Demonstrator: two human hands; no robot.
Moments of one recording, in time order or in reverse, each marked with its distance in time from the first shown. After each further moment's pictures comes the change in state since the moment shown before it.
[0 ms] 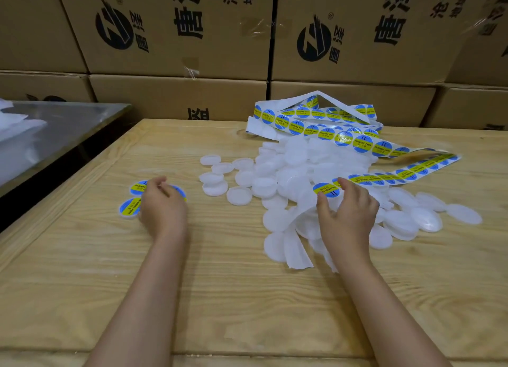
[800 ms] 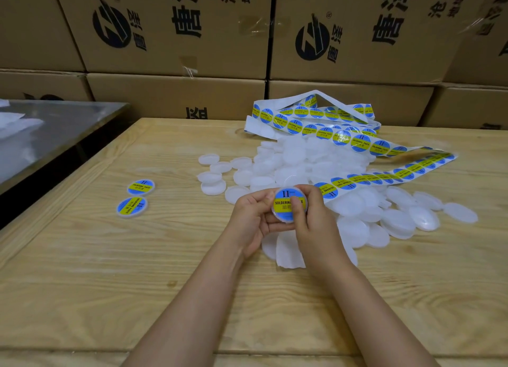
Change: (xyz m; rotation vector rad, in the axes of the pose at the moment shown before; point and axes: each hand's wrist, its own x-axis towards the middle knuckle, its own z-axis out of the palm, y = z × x) left_hand -0.098 0.045 0.030 -0.915 -1.252 -0.297; right_hand -0.024 -0.027 0.000 0.423 -0.374 -0.144
